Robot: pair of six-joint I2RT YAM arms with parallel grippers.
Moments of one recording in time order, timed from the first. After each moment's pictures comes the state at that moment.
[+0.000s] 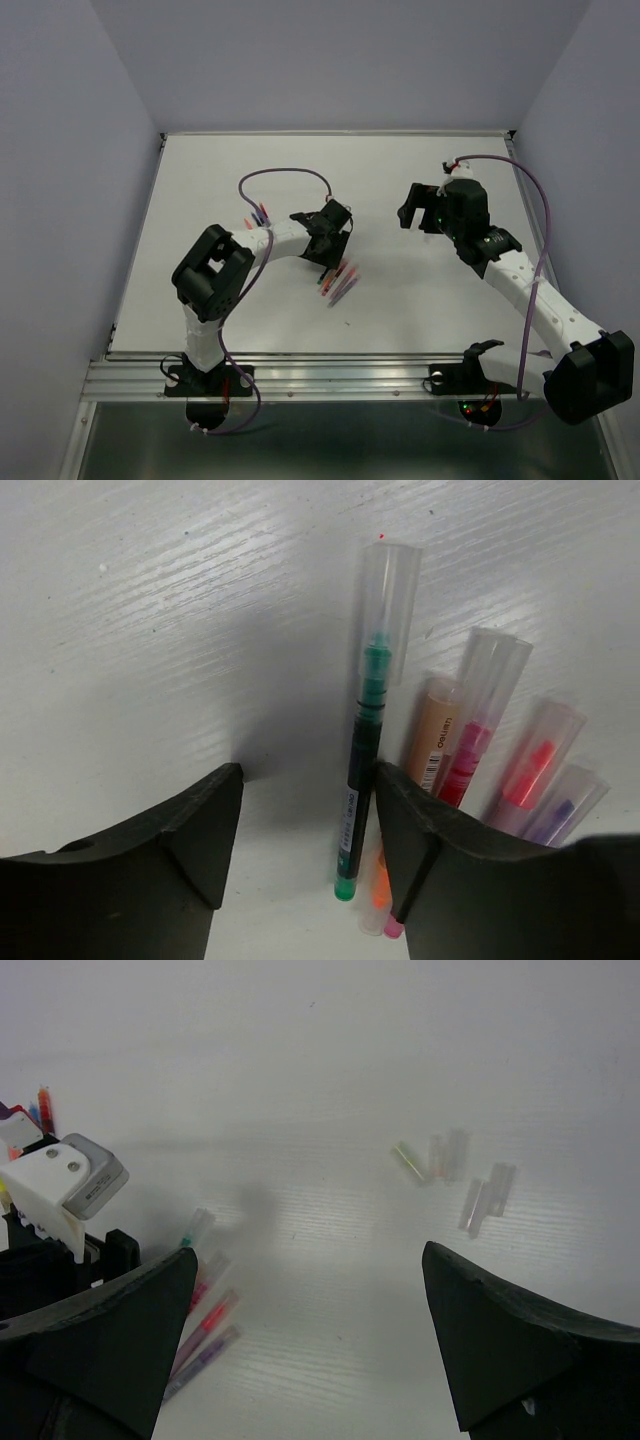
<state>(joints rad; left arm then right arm) -0.77 1.88 1.22 -0.46 -0.17 -0.34 0.35 1.13 0.90 -0.26 0.11 0.37</state>
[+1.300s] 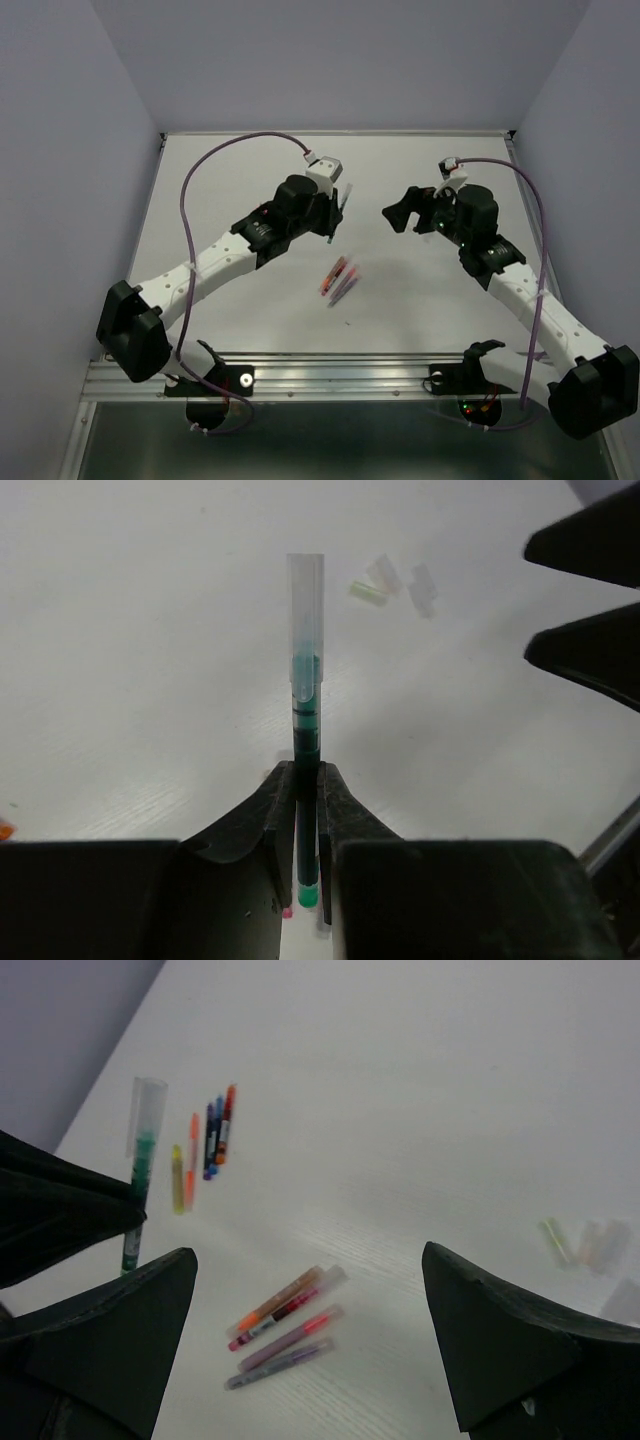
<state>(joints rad) -0.77 1.42 1.15 -0.21 -0.06 -0.30 0.35 1.04 0.82 -0.06 -0.19 0.36</state>
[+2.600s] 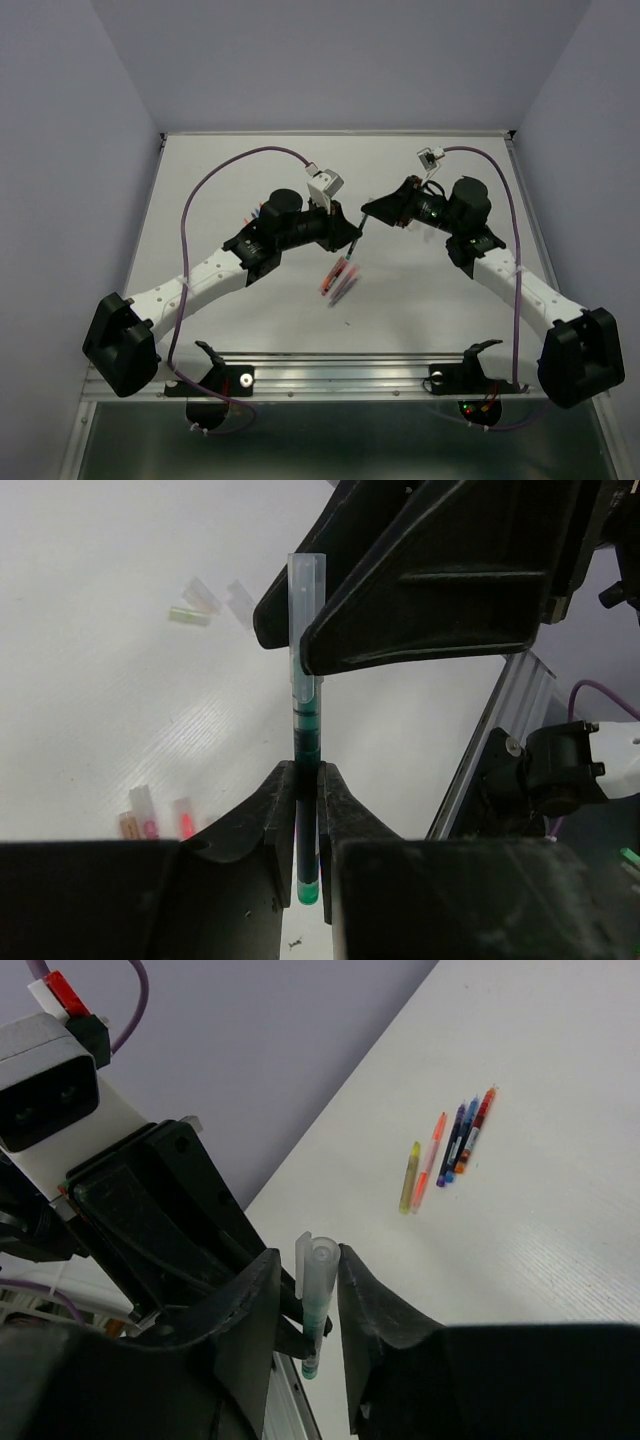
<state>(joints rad) -0.77 1.29 0.94 0.11 0.33 -0.39 0.35 1.21 0.80 0.44 -0.74 0.75</state>
